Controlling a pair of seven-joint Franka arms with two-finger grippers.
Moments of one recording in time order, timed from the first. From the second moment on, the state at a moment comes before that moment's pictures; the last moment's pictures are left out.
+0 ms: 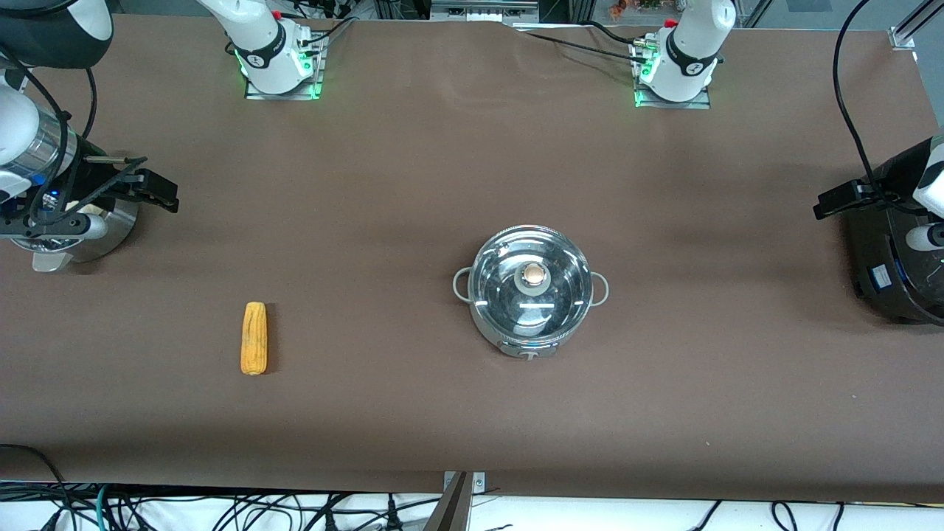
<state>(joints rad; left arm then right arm) 0.08 0.13 -0.02 -1.52 0.01 1.53 -0.10 0.03 0.14 0.08 -1.51 -0.03 1.57 0.10</state>
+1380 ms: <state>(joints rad) 0.12 0.17 -0.02 -1.53 -0.08 1.45 -0.10 -0.03 0.72 0.07 -1.57 -0.03 2.32 -0.02</state>
